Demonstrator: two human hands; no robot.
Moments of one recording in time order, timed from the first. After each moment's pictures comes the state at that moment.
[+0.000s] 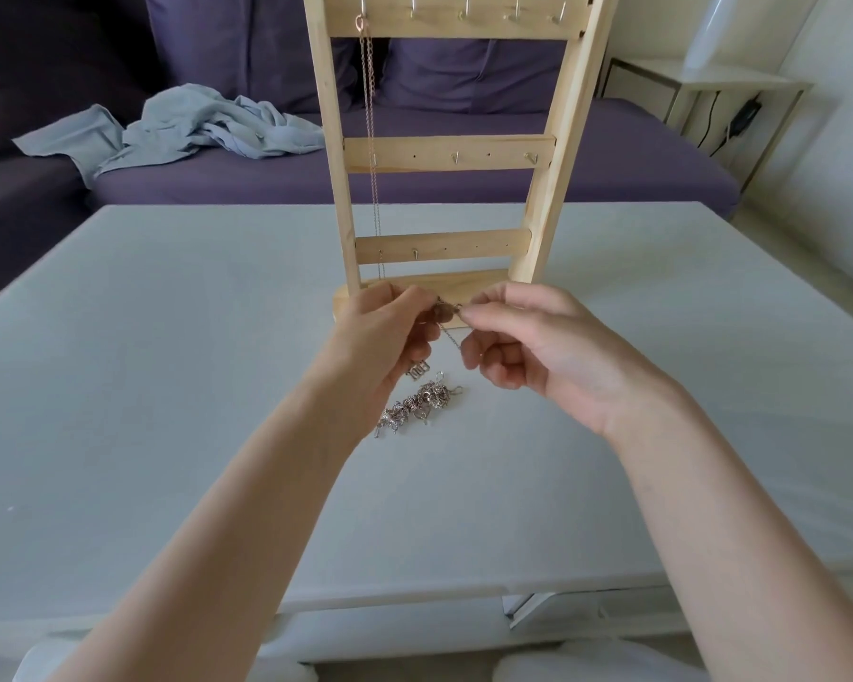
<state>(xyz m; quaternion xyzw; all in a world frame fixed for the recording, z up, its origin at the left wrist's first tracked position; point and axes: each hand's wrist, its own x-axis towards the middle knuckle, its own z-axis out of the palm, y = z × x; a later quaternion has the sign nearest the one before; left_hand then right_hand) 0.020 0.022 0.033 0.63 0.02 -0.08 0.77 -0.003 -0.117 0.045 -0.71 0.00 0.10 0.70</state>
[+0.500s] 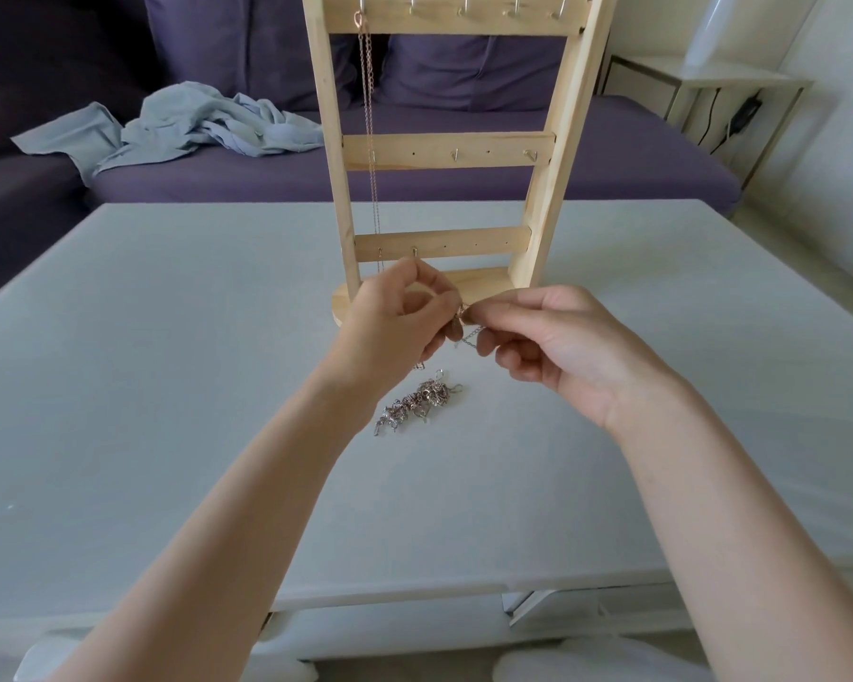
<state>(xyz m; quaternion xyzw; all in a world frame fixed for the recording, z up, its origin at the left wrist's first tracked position) 0.018 0.022 0.034 0.76 -0.12 -0.02 0.64 -0.002 -0.122 0.043 -0.73 0.05 0.08 0.68</state>
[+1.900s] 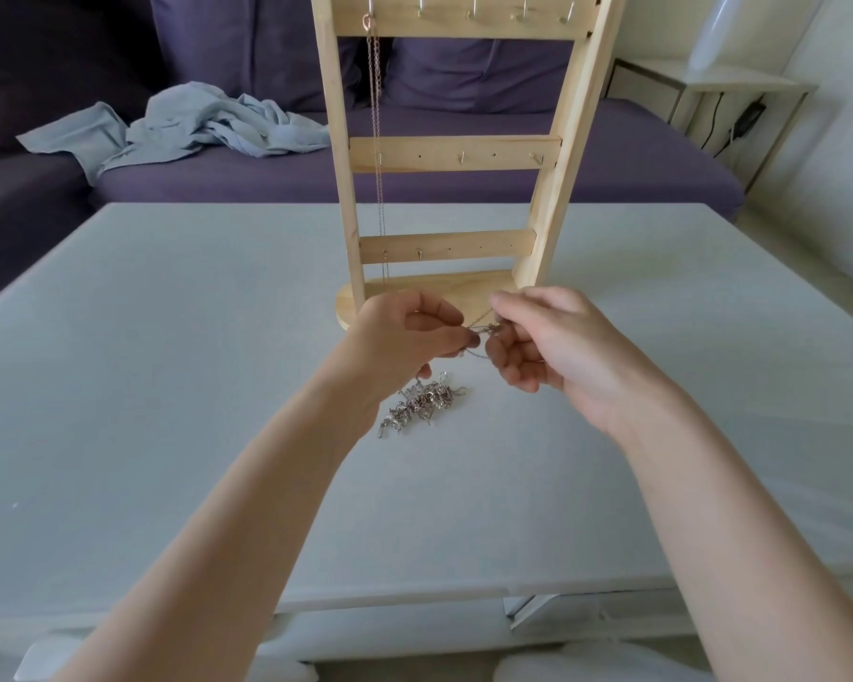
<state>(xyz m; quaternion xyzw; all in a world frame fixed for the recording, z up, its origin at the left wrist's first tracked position) 0.019 0.026 0.029 0.76 -0.06 -0.11 0.63 -0.001 -0.120 0.042 -0.75 0.05 0.06 0.65</state>
